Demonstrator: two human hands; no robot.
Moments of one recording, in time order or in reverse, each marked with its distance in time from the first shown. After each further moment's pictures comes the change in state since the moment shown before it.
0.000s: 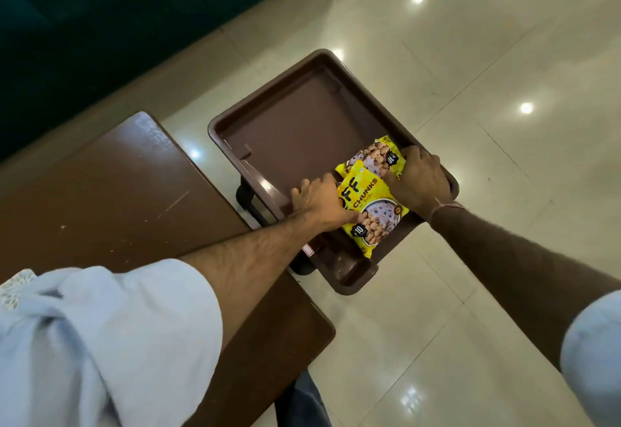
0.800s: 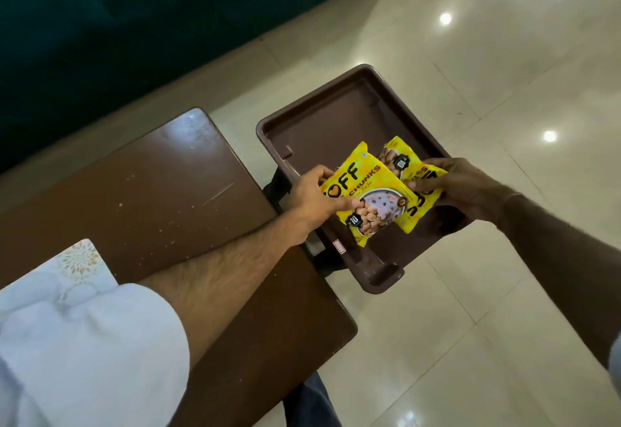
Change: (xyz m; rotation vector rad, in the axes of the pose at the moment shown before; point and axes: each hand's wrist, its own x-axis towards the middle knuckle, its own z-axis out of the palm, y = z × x) left_hand -0.050 -0.058 -0.048 -0.923 0.131 -0.074; right_hand 0.013 0.000 -0.035 0.870 -0.548 0.061
